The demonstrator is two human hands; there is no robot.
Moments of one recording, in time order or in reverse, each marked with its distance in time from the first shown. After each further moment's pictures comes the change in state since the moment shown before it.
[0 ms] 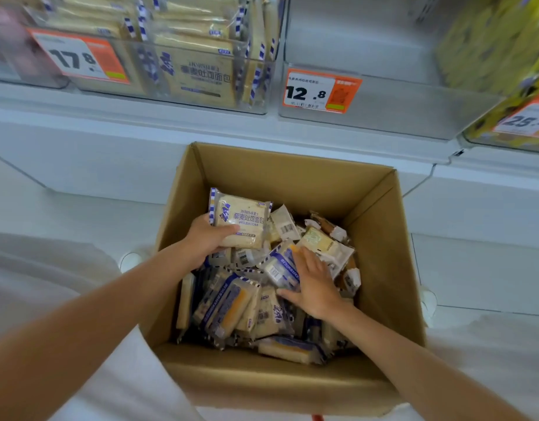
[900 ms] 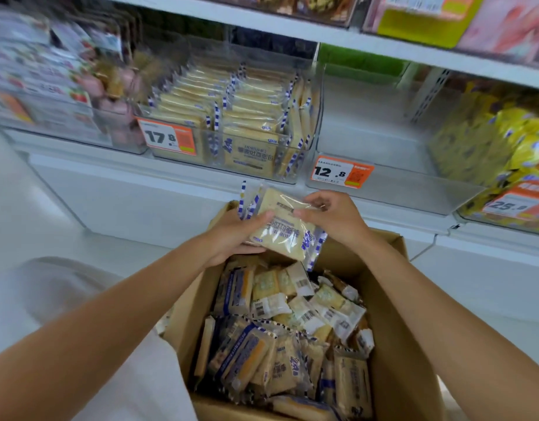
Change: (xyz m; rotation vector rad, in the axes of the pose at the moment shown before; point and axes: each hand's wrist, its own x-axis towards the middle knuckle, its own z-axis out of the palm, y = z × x) left_hand -0.048 0.108 -0.037 -0.112 -0.305 0.254; right_hand 0.033 -0.124 -0.238 0.710 0.338 -0.173
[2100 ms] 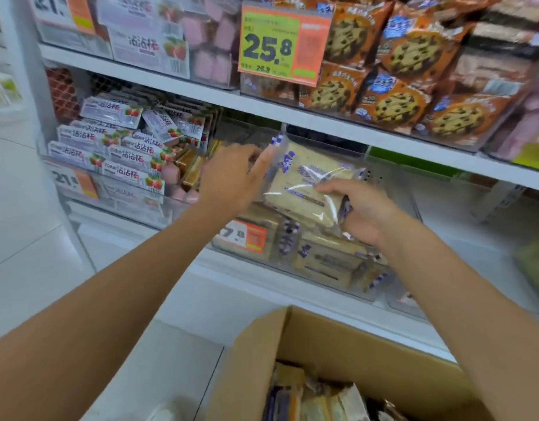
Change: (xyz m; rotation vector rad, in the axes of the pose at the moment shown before) left_hand 0.055 0.187 -0.161 0.928 0.776 0.837; right_hand 0.154 -0.172 0.056 0.549 -0.122 0.134
